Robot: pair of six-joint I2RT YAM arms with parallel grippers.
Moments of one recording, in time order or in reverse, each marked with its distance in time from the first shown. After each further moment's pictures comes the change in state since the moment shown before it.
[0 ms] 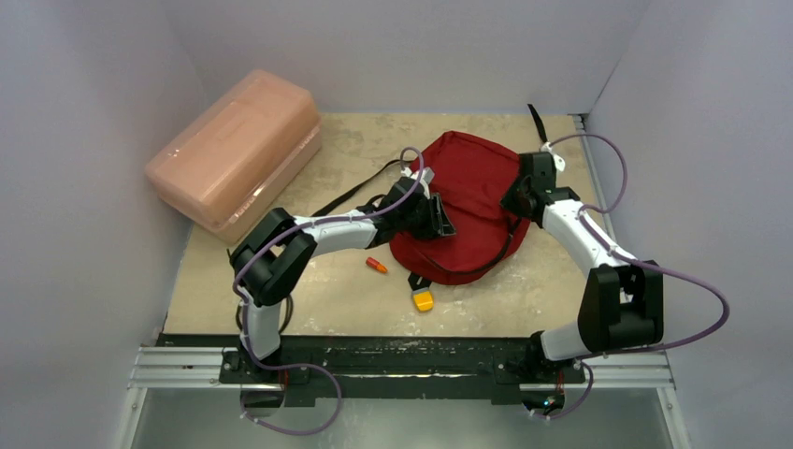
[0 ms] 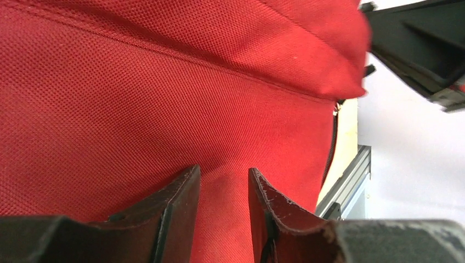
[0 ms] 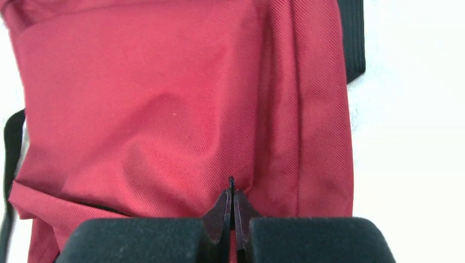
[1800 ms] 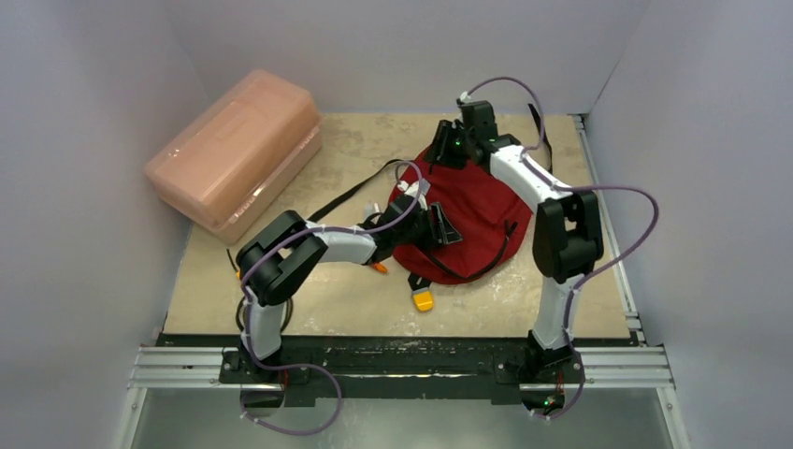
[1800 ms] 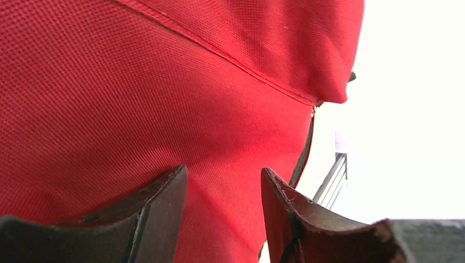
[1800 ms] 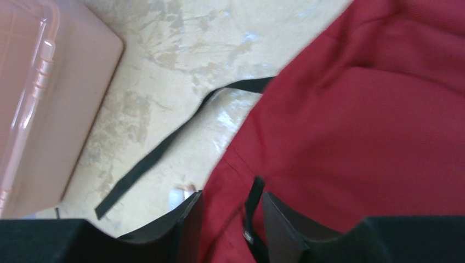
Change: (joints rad) left arm -0.029 0.063 -0.165 0.354 -0.034 -0.150; right arm 0.245 0.570 0.671 0.058 -0.344 -0.148
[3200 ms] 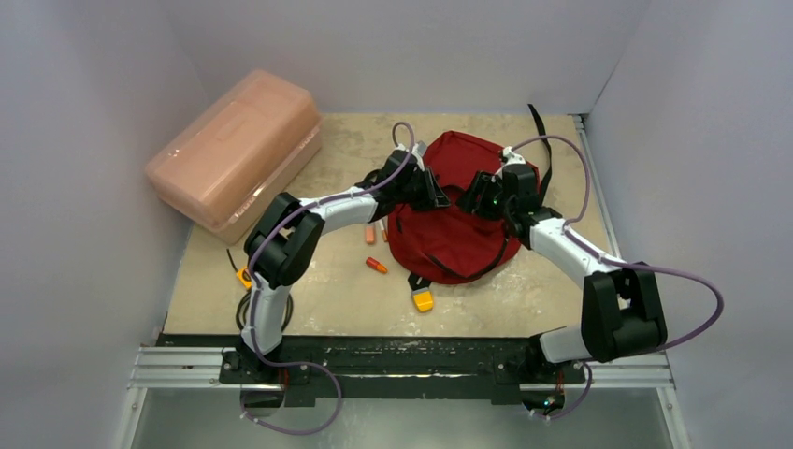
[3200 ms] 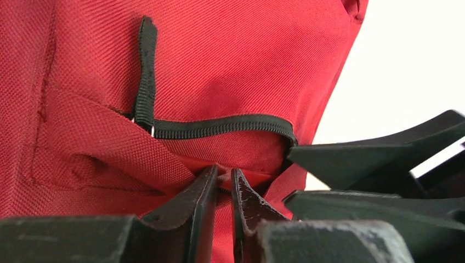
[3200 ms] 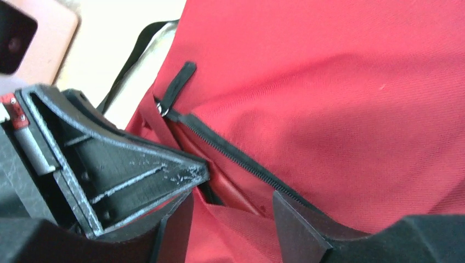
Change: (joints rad) left arm 0.151 0.097 0.373 -0.369 0.116 0.127; right arm -0.089 -0.599 -0.839 0.330 0.047 -0.027
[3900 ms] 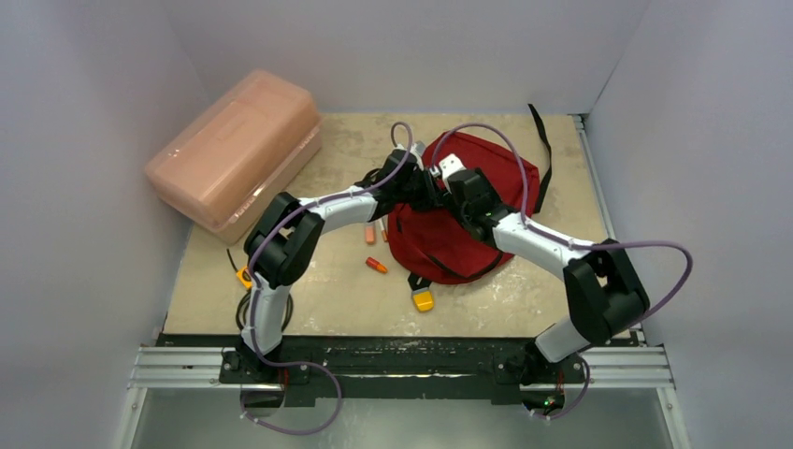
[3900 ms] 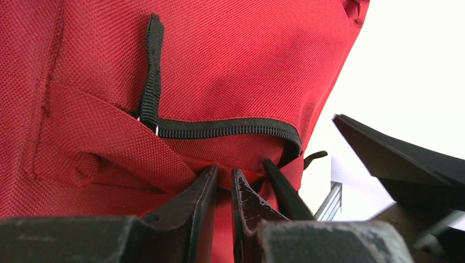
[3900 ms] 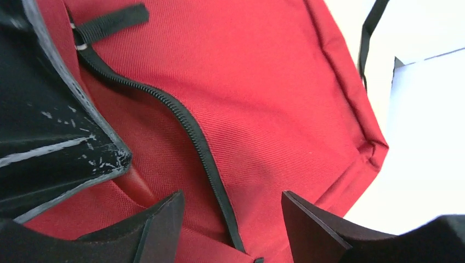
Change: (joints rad) left arm 0.006 0.000 0.009 -0.008 0.003 -0.022; right arm 0.300 0.085 0.128 -0.120 0.709 -0.784
